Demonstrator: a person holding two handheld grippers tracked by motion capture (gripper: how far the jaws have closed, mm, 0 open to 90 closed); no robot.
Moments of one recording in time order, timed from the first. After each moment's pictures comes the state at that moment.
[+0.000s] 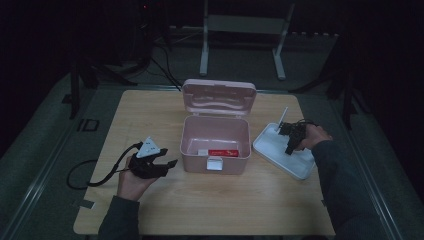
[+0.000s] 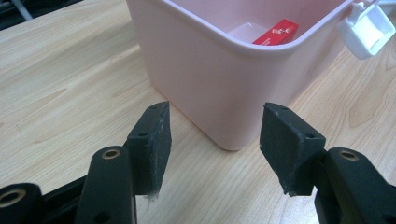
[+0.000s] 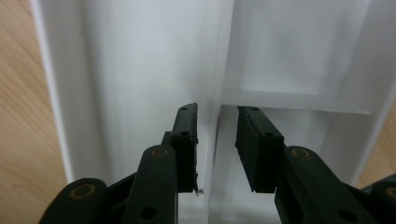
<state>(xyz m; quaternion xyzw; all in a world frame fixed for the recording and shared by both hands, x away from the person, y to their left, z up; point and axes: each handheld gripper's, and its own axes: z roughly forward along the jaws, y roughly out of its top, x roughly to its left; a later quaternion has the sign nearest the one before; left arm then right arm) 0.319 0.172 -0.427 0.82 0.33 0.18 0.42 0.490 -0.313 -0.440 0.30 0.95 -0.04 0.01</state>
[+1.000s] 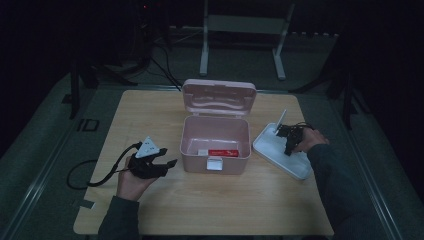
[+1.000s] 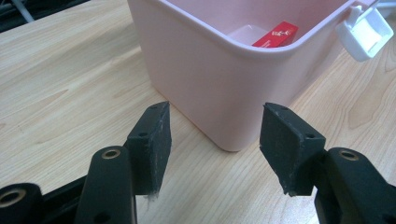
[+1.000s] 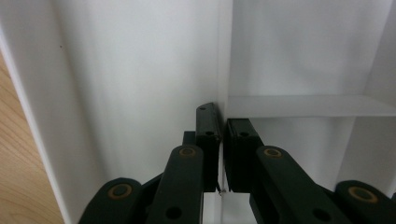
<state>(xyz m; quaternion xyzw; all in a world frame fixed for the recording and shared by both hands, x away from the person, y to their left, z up) 0.319 0.172 -0.427 0.82 0.33 0.18 0.43 0.490 -0.311 -0.452 0.33 0.94 -0.04 0.01</state>
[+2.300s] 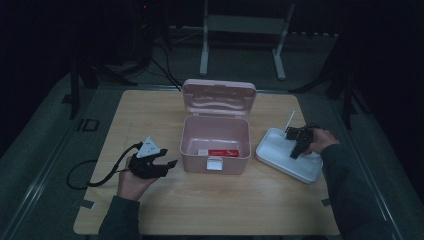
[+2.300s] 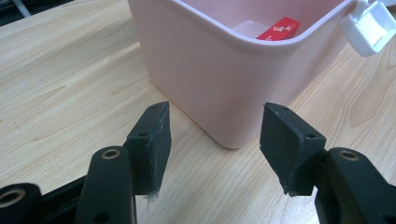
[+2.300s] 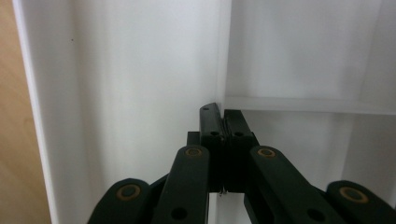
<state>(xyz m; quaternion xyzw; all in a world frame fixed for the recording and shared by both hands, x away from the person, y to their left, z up) 0.320 0.172 -0.430 0.82 0.34 0.18 0.42 0.467 -0.330 -0.429 0.27 0.96 -0.01 -0.02</state>
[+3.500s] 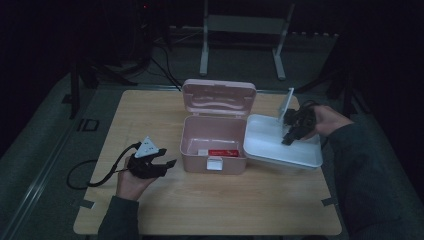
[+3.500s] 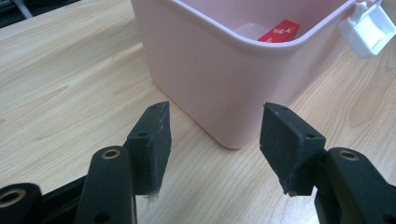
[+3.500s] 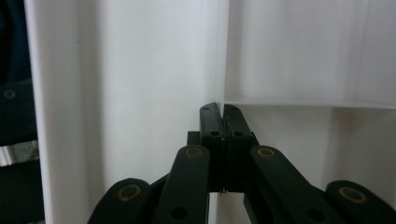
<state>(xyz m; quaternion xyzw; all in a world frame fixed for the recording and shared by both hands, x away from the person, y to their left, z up) 0.319 0.175 -0.428 0.82 0.34 0.18 0.43 0.428 -0.270 -0.300 0.09 0.99 0.07 -0.01</state>
